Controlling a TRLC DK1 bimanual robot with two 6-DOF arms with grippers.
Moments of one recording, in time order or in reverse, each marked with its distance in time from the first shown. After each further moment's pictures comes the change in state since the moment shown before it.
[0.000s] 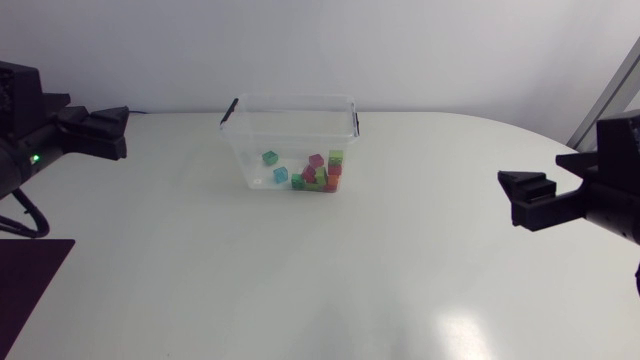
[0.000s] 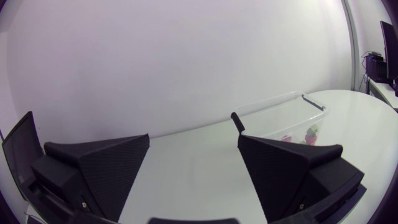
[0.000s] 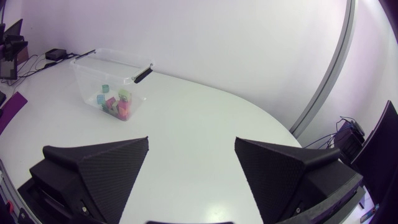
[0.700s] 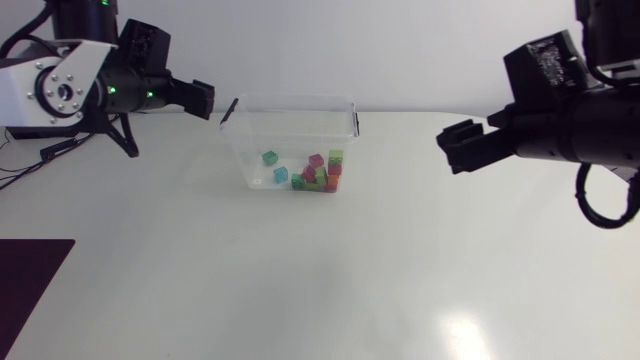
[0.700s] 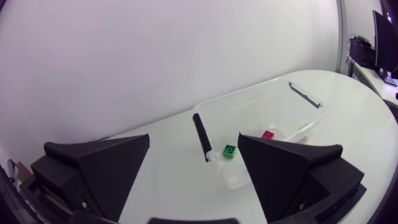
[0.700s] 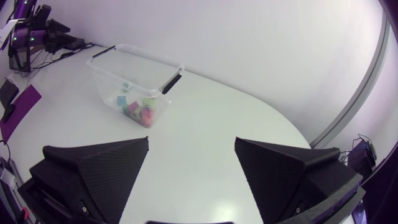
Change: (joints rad) left arm -0.146 0.589 0.471 -0.114 0.014 -0.003; right arm 0.142 0.377 0.294 -0.038 -0.004 0.034
